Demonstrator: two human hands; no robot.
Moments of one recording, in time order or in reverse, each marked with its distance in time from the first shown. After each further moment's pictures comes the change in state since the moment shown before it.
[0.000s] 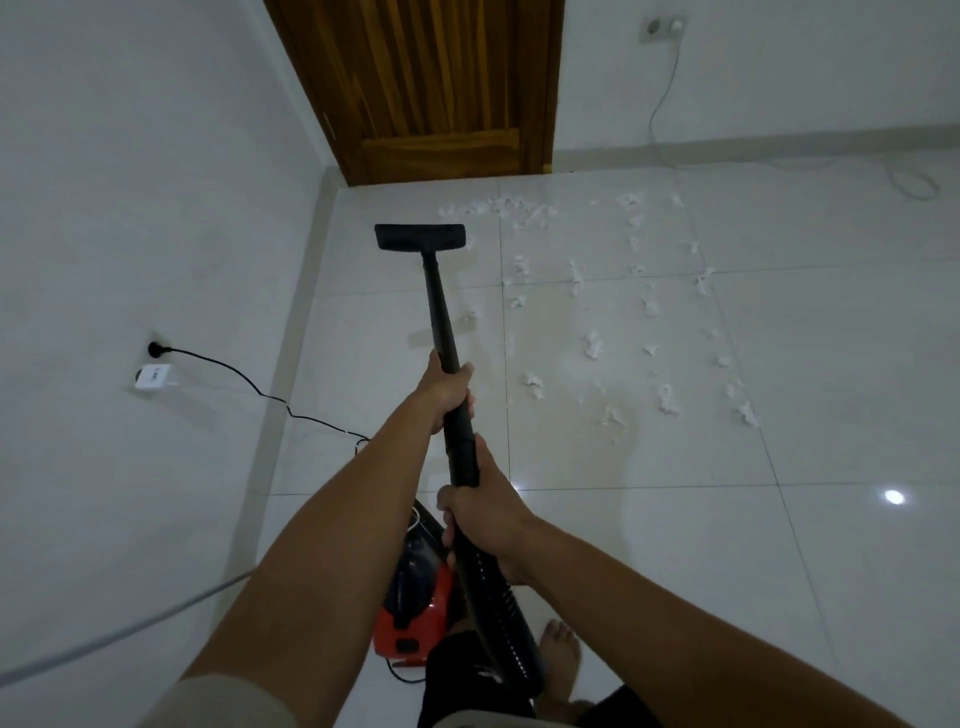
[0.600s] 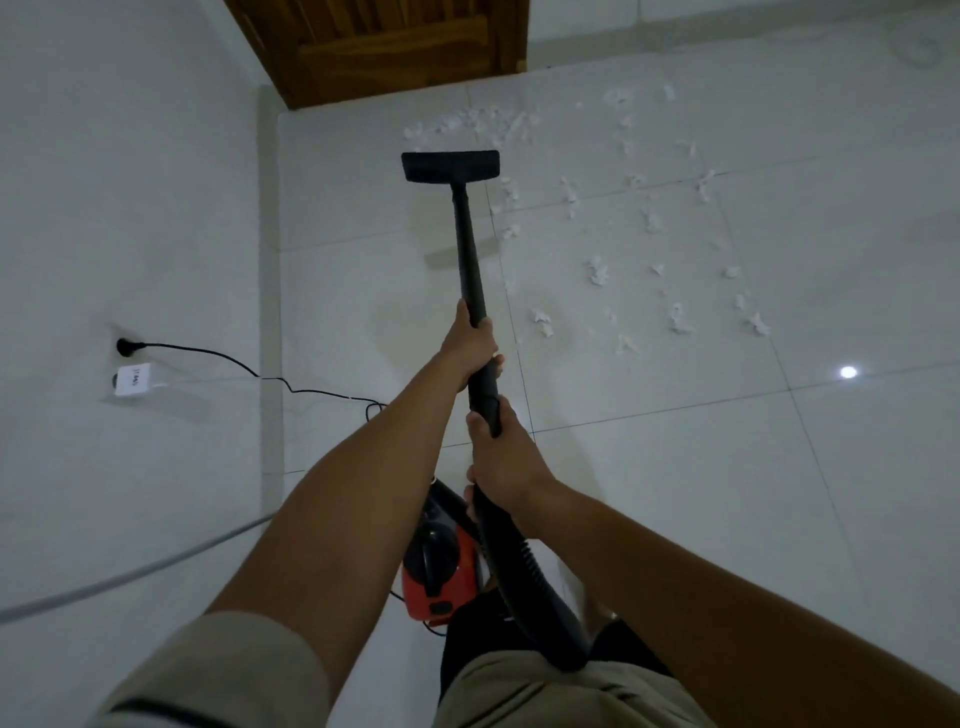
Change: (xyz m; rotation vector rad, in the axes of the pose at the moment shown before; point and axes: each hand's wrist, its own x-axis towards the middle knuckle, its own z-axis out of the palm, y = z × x) left_hand 0.065 0.009 -0.052 0.136 -0.137 -0.032; right_hand 0.089 -0.026 0.084 0.101 0.307 0.143
